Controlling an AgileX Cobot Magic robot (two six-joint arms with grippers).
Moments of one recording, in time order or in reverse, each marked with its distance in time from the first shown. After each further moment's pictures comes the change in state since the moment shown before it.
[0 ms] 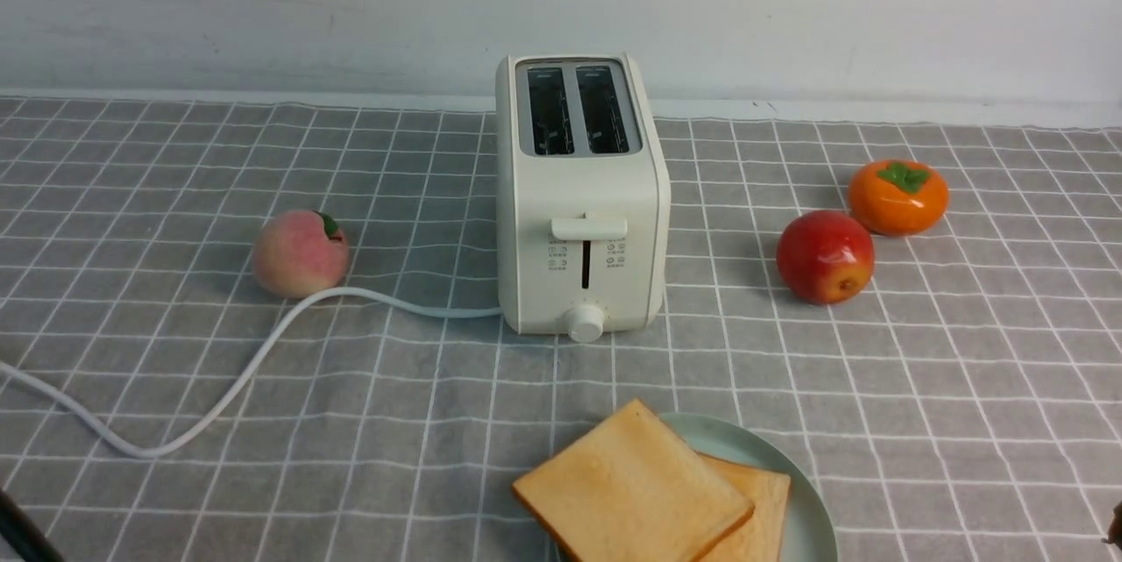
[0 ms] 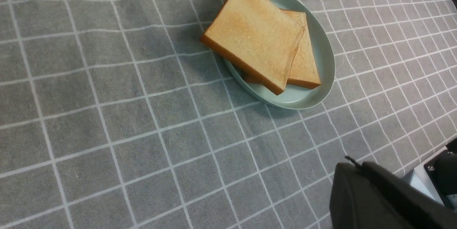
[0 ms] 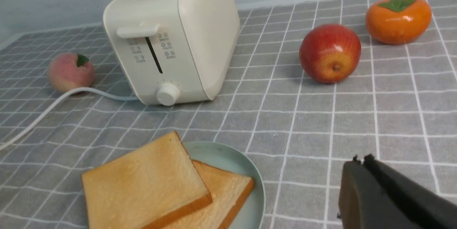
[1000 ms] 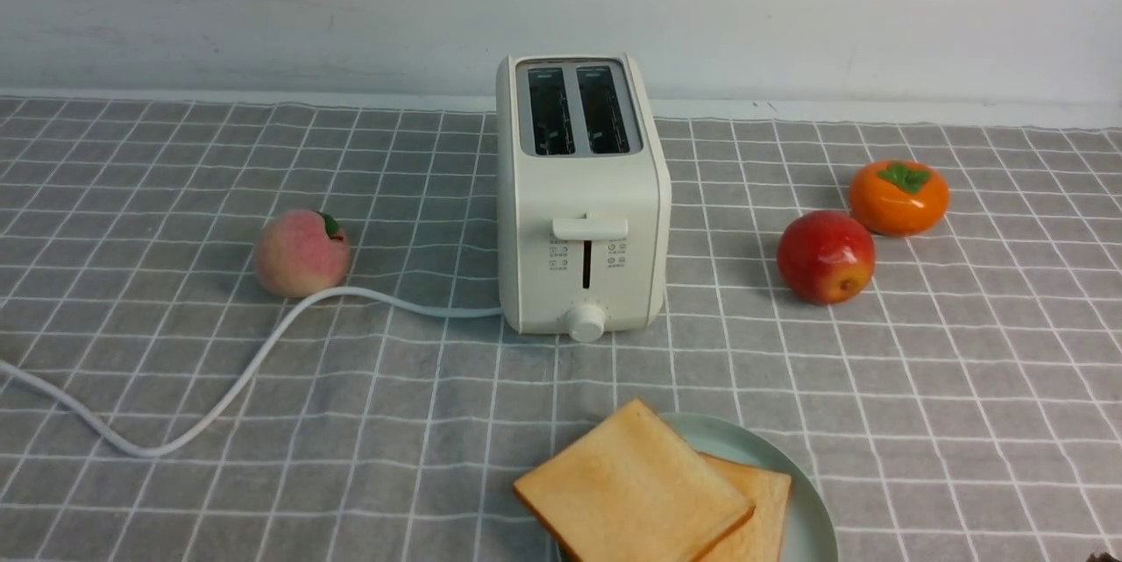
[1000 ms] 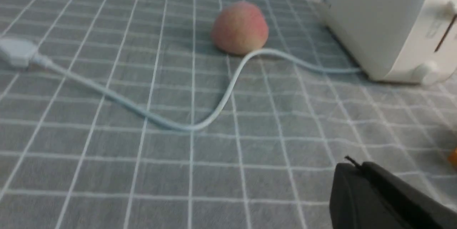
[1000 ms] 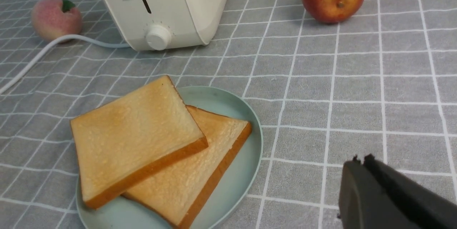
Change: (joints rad) right arm 0.000 -0.001 0.040 0.001 0.068 0.000; left arm 0.164 -0.537 0.589 0.542 -0.490 -0.251
